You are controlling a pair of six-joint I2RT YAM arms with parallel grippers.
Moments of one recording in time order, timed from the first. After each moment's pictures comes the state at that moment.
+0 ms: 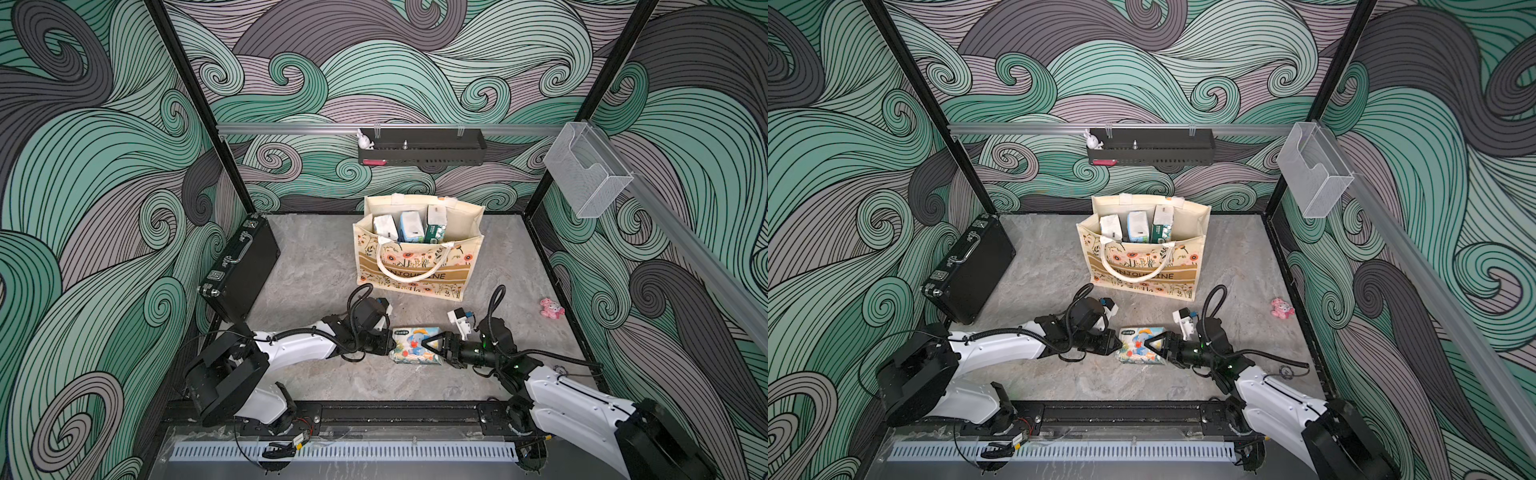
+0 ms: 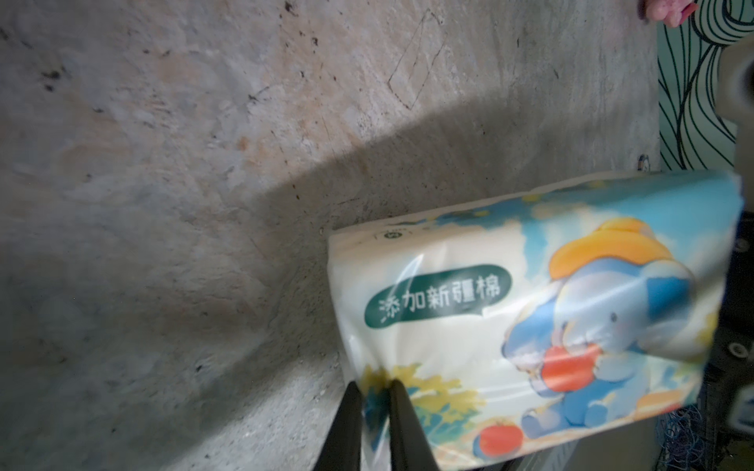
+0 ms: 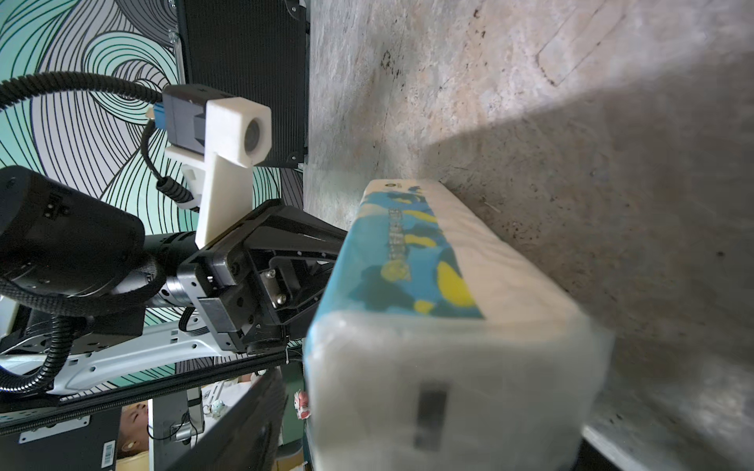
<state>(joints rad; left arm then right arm) -0.87 1.41 0.64 -0.17 0.27 -0.66 0.59 0.95 0.12 0.31 -0.64 1.03</state>
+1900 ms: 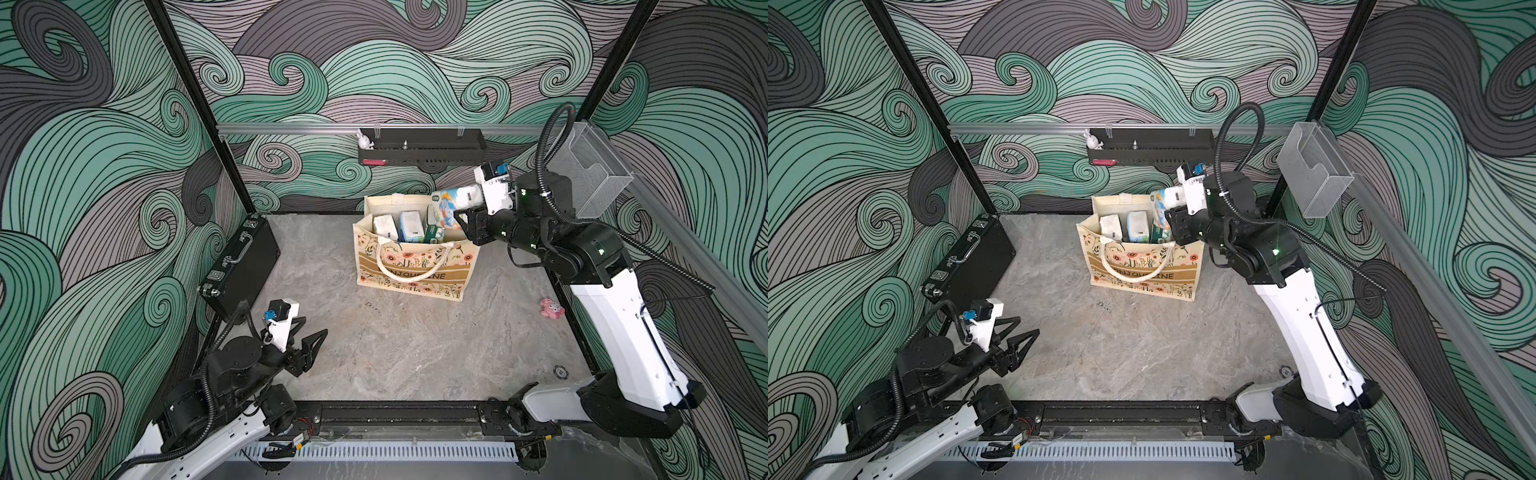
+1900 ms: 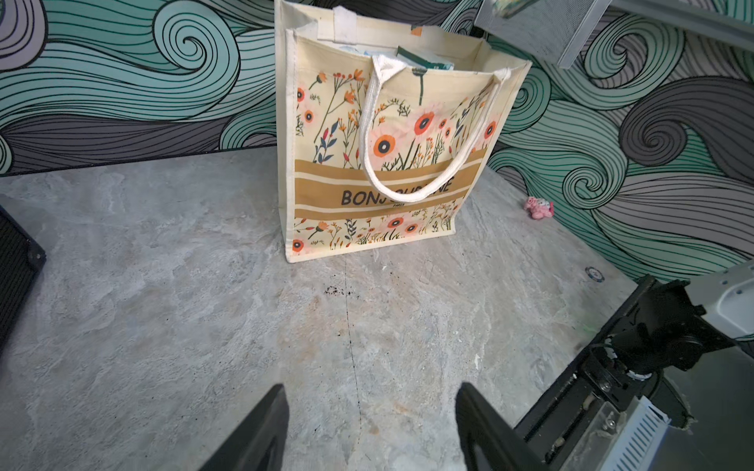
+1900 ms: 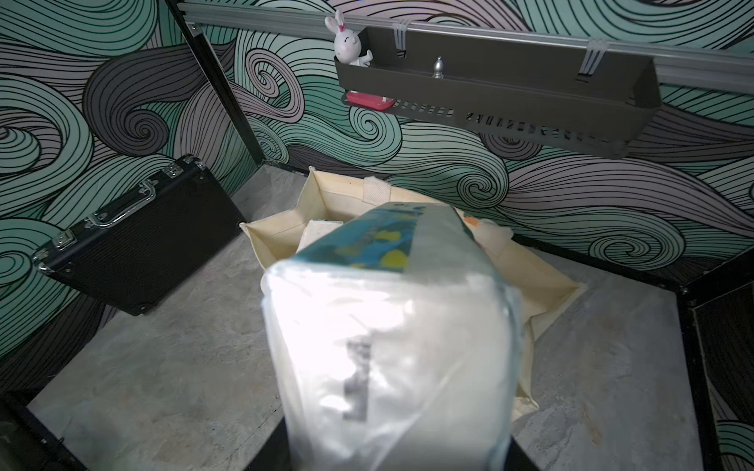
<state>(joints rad) -0.86 0.29 0.82 -0.92 -0.22 -0.30 0.55 1.39 2.01 -1.07 0.09 0.06</state>
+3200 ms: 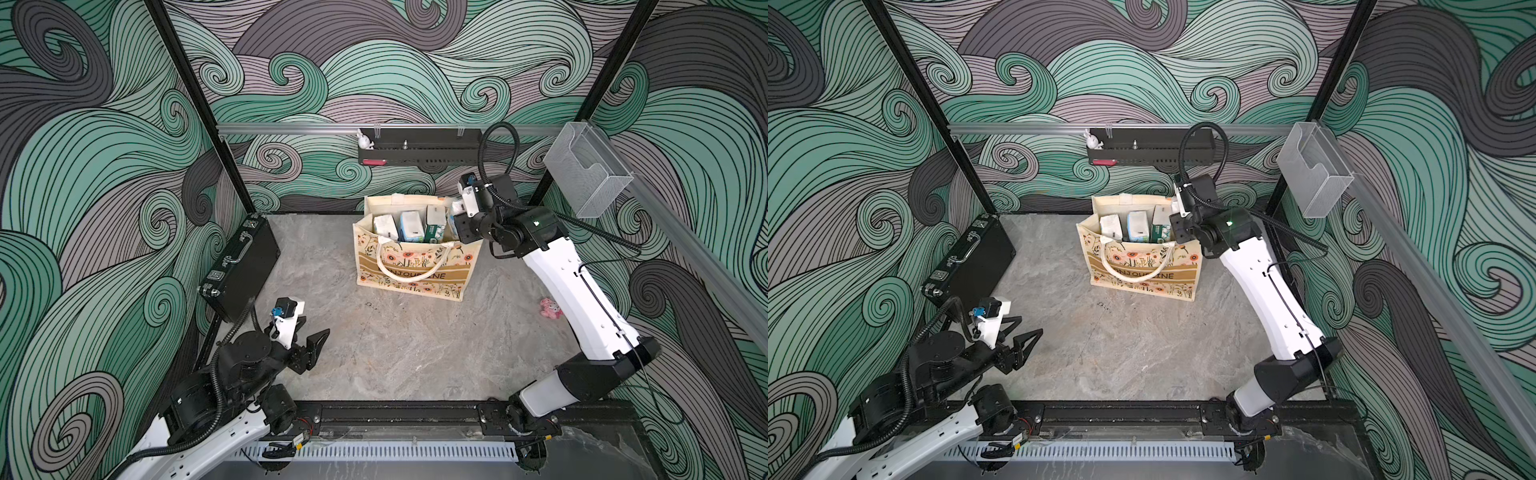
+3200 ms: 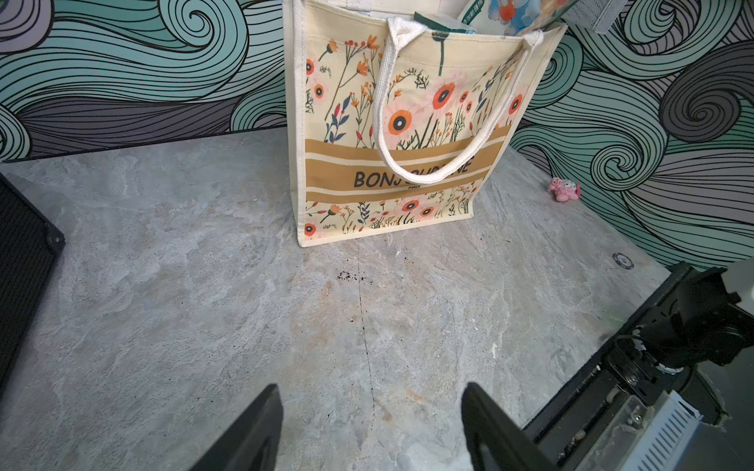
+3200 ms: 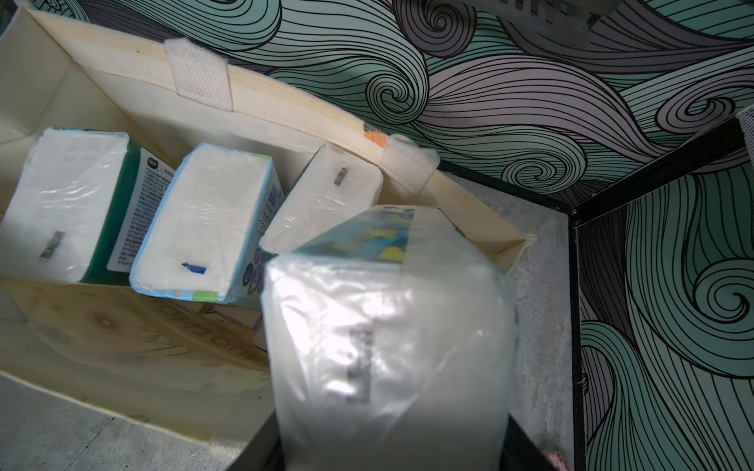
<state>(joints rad) -0.85 0.32 0.82 -0.94 -0.24 -0.30 0.47 1.56 1.90 -1.09 0.28 -0.02</state>
